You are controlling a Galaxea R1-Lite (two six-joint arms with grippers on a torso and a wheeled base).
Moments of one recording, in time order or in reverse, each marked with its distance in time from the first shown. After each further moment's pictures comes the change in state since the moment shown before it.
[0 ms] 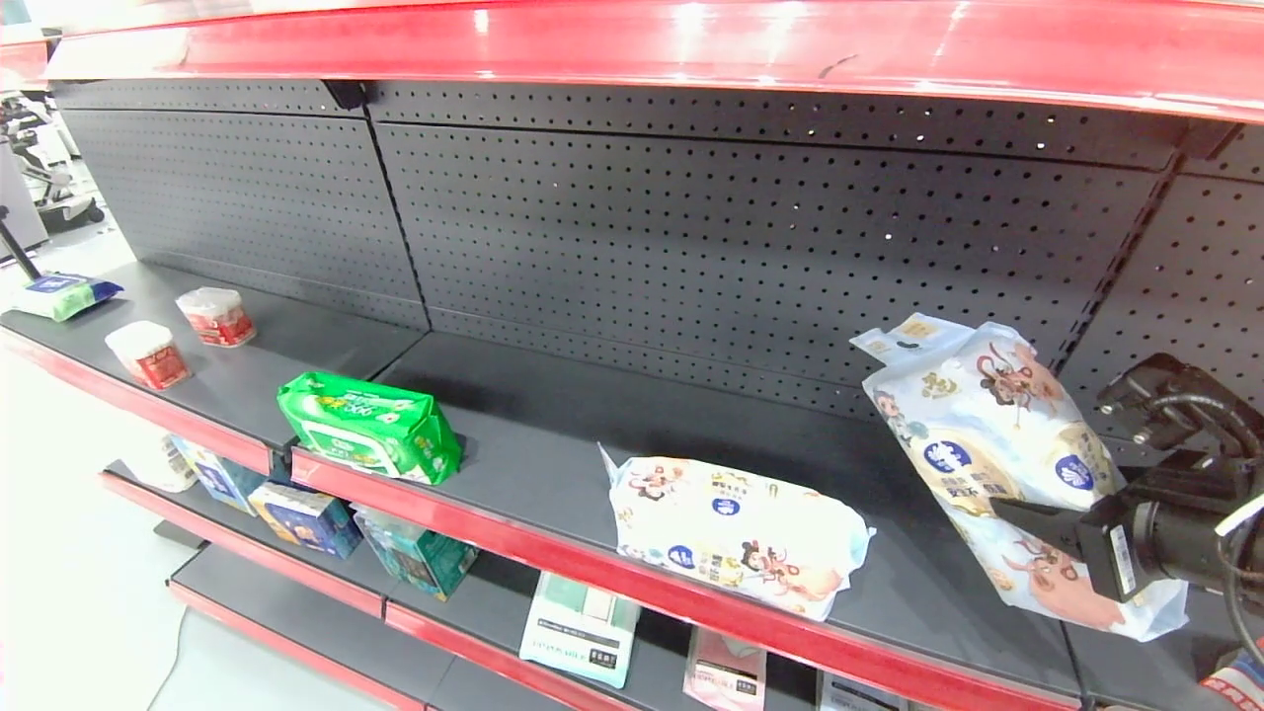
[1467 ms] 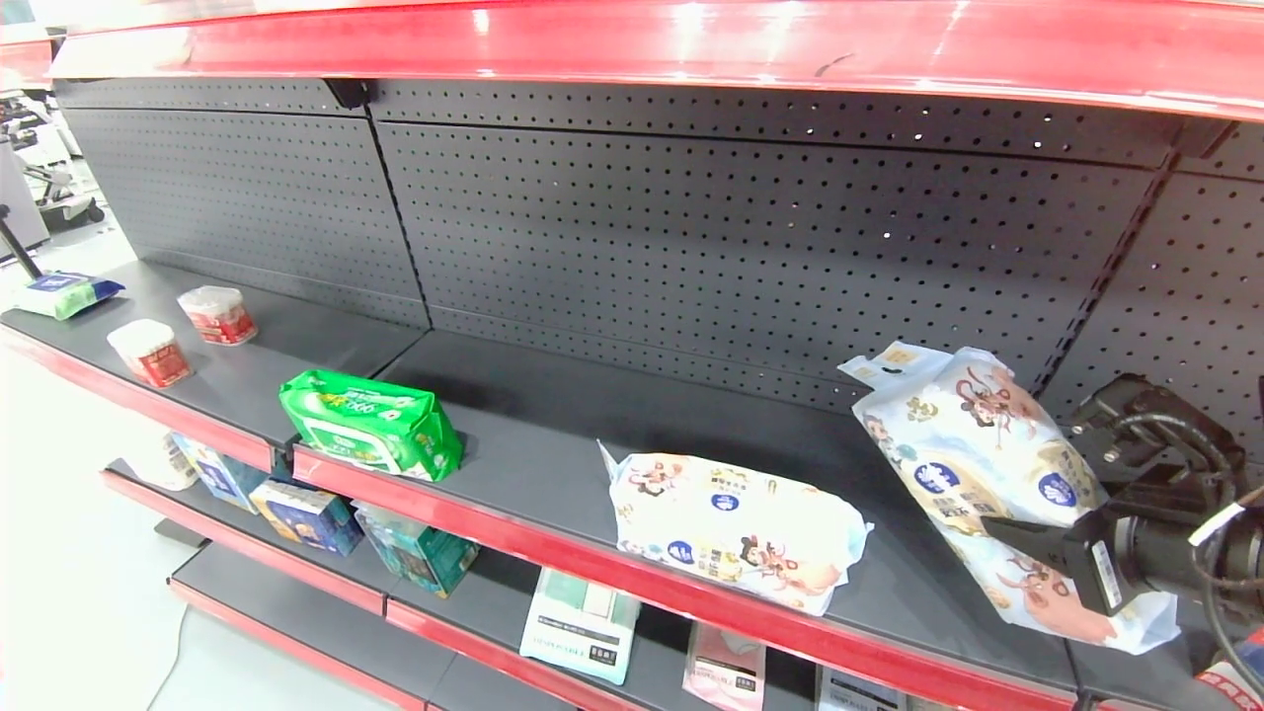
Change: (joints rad) left arm 0.129 -0.125 0.013 0.012 -0.148 0.098; right arm -0.001 0.047 0.012 0.000 0.002 -0.033
